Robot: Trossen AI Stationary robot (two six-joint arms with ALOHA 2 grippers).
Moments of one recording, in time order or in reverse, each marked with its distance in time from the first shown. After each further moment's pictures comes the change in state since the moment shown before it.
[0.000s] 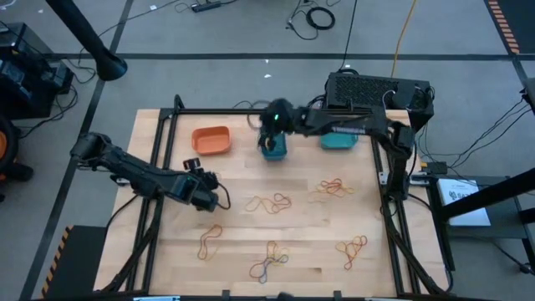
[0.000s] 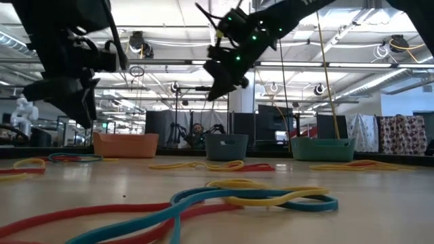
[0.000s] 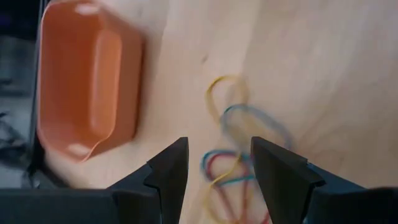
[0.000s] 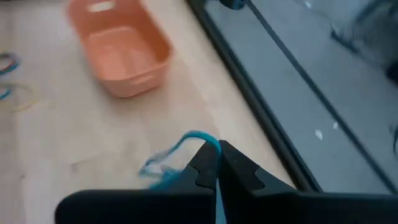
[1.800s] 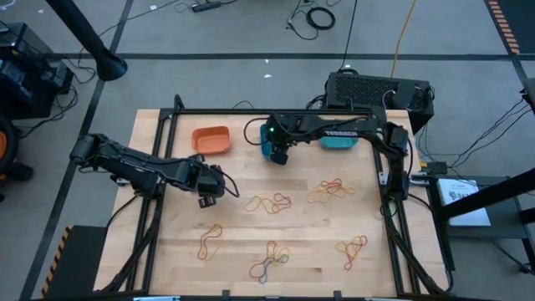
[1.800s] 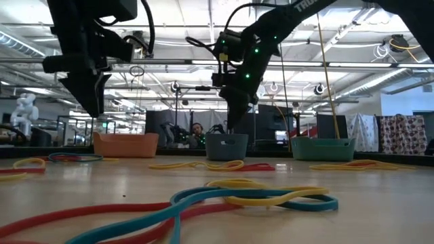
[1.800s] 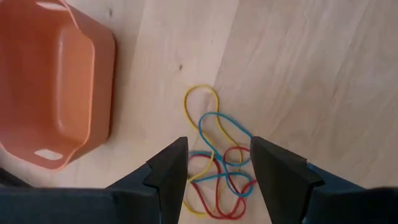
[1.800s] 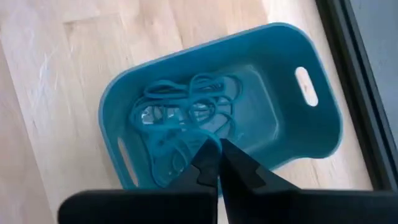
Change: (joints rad) left arm 0.136 0.000 0.127 -0.042 0.207 0.103; right arm 0.037 0.064 -0.002 -0.309 0.006 -0.050
